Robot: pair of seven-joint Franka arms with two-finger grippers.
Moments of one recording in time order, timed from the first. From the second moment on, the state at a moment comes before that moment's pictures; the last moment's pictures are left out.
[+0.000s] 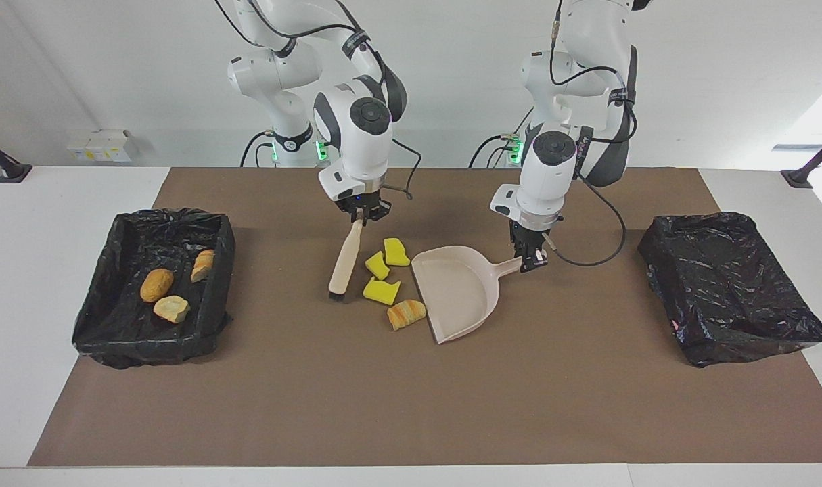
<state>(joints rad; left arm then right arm) -0.24 0.13 -0.19 -2.10 0.12 2.25 0.87 0.37 0.01 0.19 -2.16 0.03 1.98 0.91</state>
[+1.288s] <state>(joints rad) -0.24 0.13 -0.18 -2.10 0.12 2.25 0.87 0.46 0.20 0.17 -1.96 0.03 2.15 0.86</state>
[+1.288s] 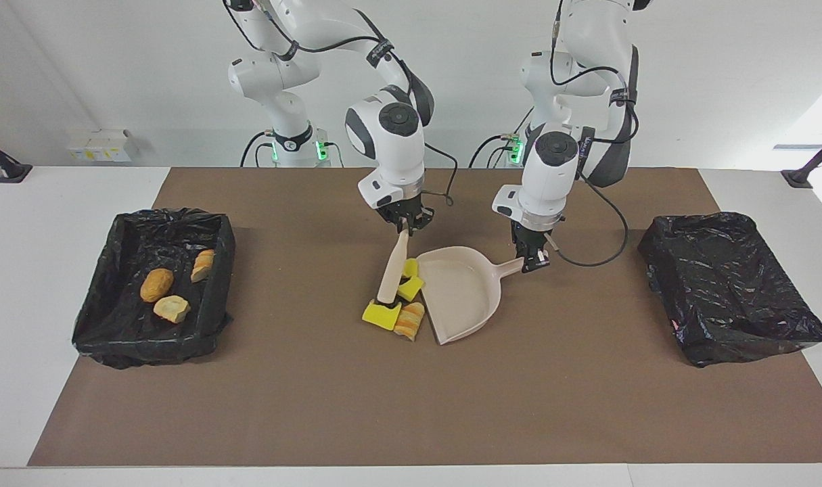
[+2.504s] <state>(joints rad) -0.24 0.13 -0.18 -2.10 0.12 2.26 0.87 0.30 0.21 0.18 -1.97 -0.07 2.05 0.36</state>
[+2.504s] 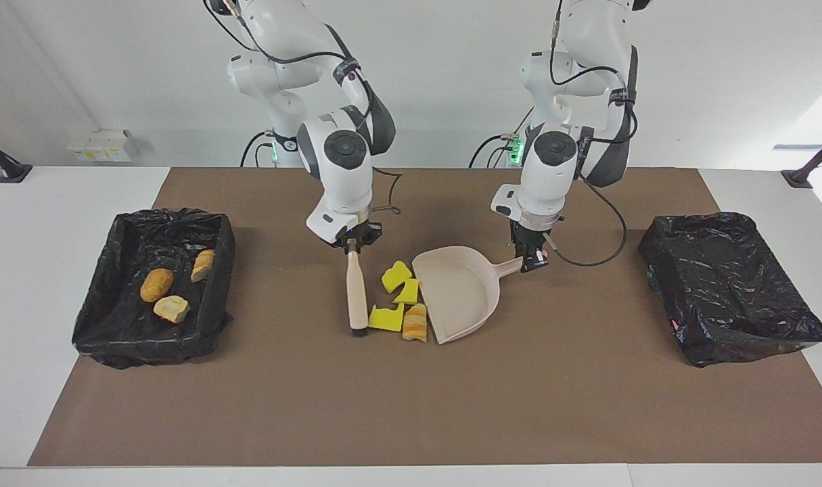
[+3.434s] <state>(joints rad) -0.29 0.13 -0.18 -2.10 0.12 2.27 0.77 0.40 0.23 0.17 -1.86 0.14 2.04 0.35</state>
